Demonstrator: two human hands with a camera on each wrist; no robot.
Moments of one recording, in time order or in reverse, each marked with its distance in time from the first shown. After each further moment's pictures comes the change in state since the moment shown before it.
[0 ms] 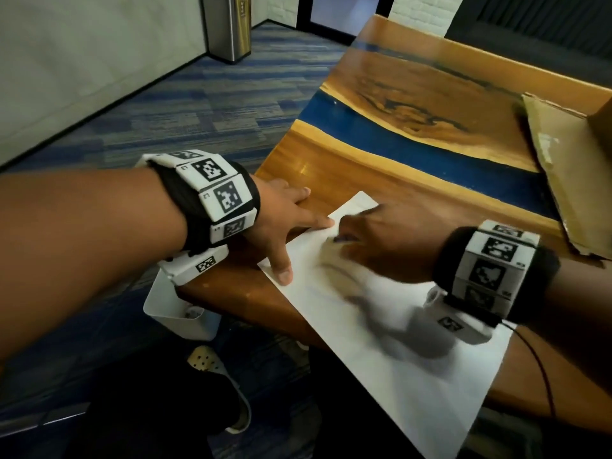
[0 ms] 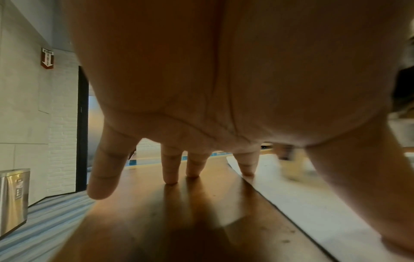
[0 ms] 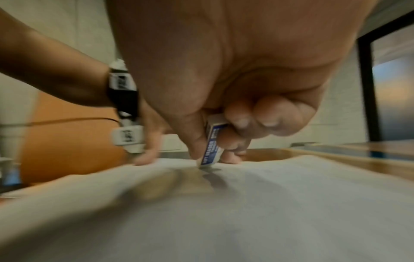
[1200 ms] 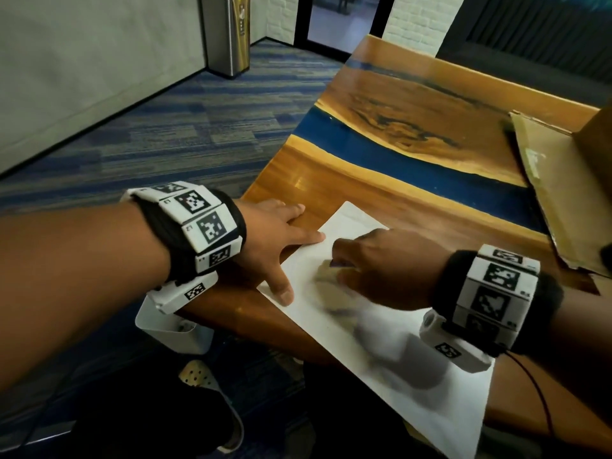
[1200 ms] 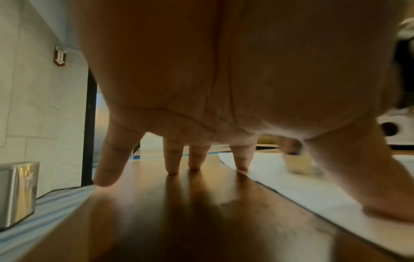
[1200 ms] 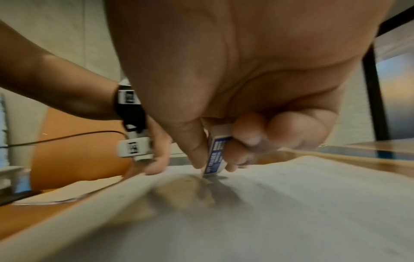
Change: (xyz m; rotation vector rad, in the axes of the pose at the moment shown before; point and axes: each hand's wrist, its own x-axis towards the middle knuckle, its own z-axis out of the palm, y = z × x) left_hand 0.001 0.001 0.015 -0.109 0.055 0.013; right_hand -0.010 -0.003 0.003 0.009 -0.060 -0.007
